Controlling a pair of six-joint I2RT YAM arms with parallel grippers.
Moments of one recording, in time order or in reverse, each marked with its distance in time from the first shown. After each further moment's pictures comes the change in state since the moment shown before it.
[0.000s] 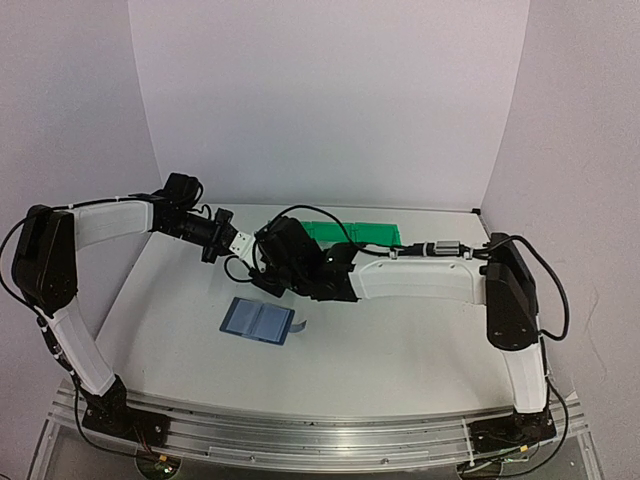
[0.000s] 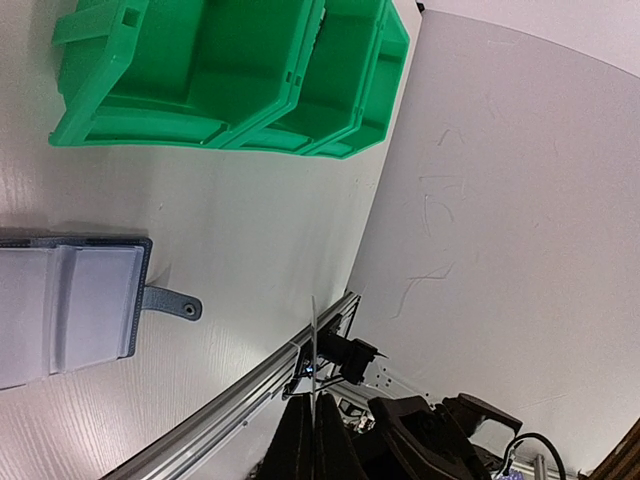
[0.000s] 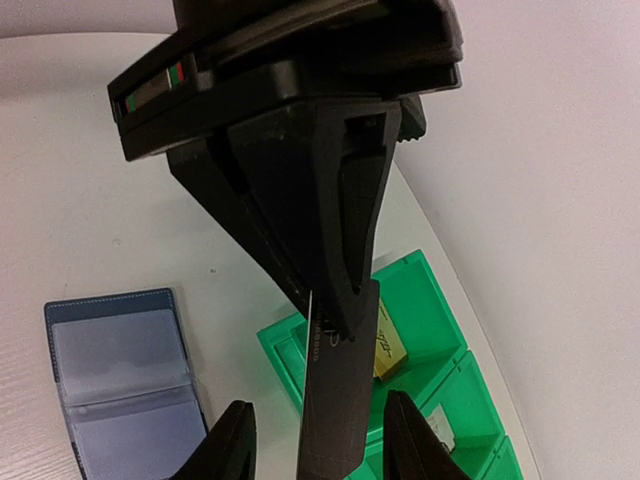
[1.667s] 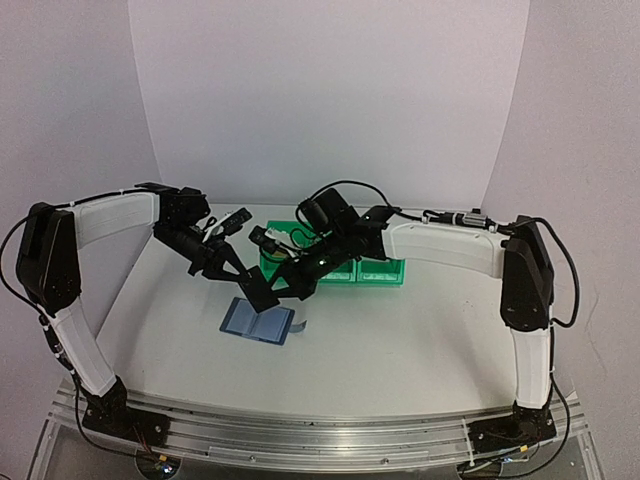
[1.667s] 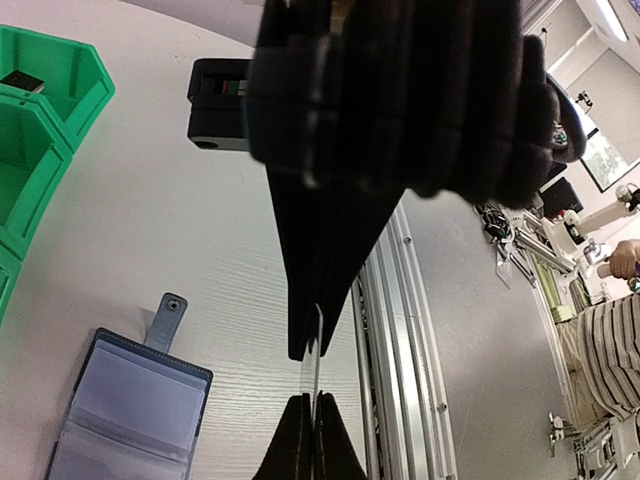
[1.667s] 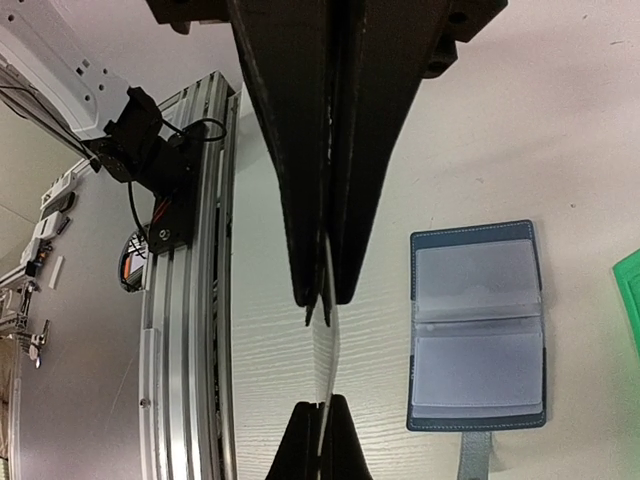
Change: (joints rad) left arm -0.063 0.019 0.103 -0.666 0.235 1.856; right arm -0.206 -0.068 -0.011 -0.332 -1.117 0.360
